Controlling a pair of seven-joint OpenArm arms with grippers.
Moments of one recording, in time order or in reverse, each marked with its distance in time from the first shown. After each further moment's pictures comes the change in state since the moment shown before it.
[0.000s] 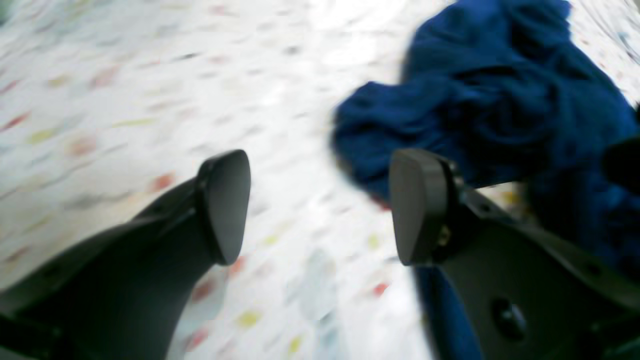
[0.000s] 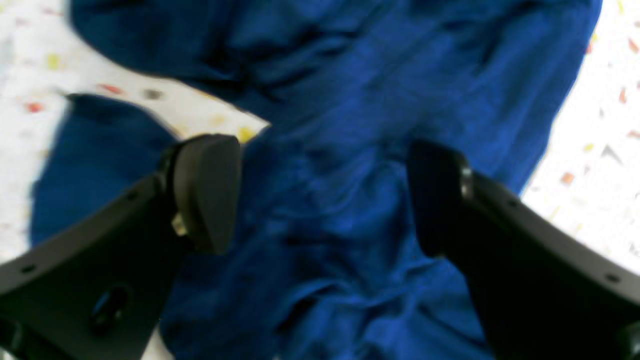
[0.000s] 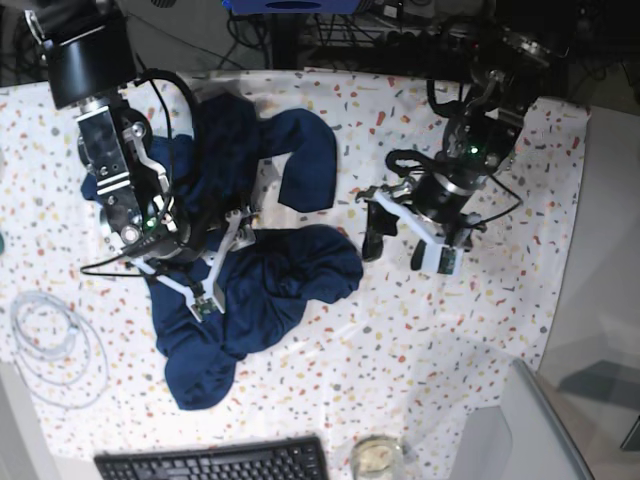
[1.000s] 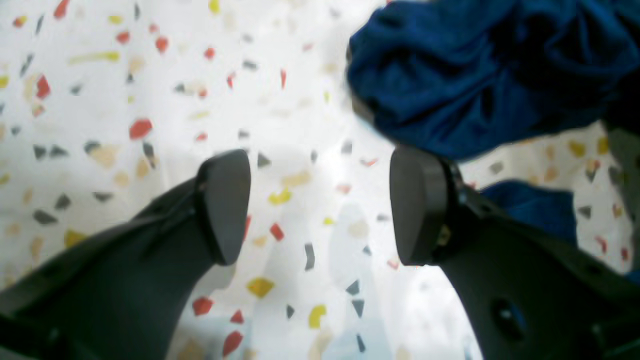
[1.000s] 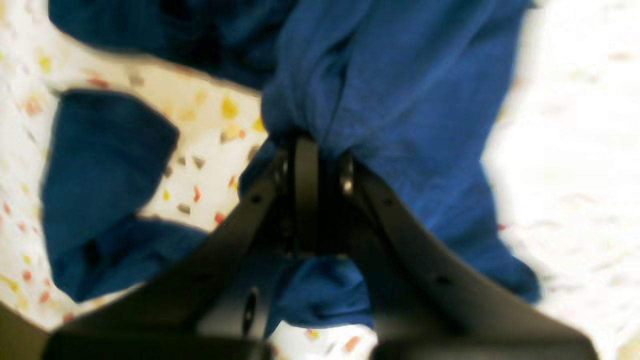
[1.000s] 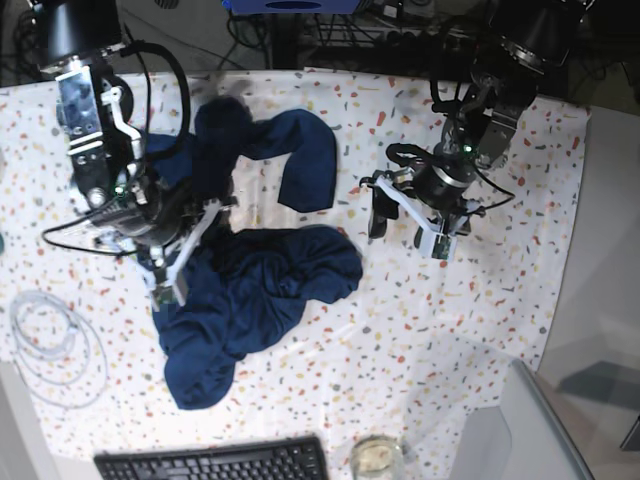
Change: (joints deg) left arm -1.0 -1.5 2.0 -6.8 0.0 -0.1 0.4; right arm -8.6 1.9 6.3 15.9 1.0 -5.7 -2.0
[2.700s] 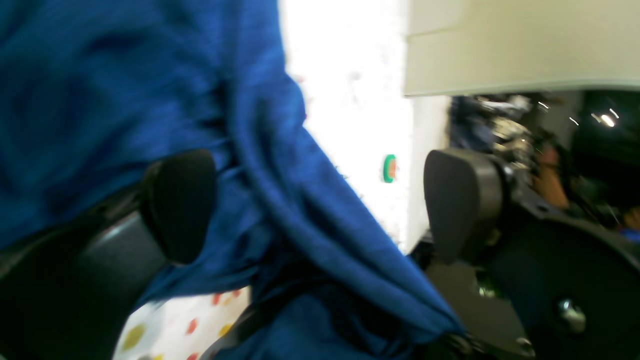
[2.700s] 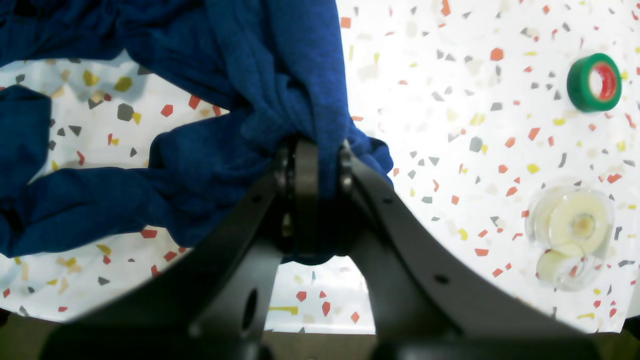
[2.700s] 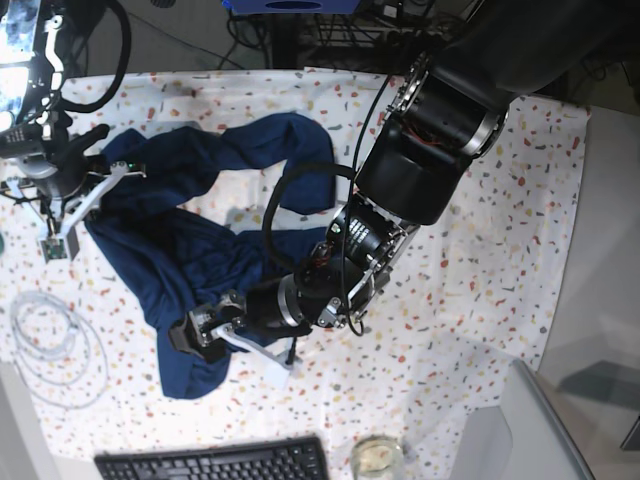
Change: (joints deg) left arm -33.7 26.4 4.6 -33.7 -40.7 -6.6 19.5; right arm -15.3 0.2 20.7 13.9 -0.1 5.7 0.4
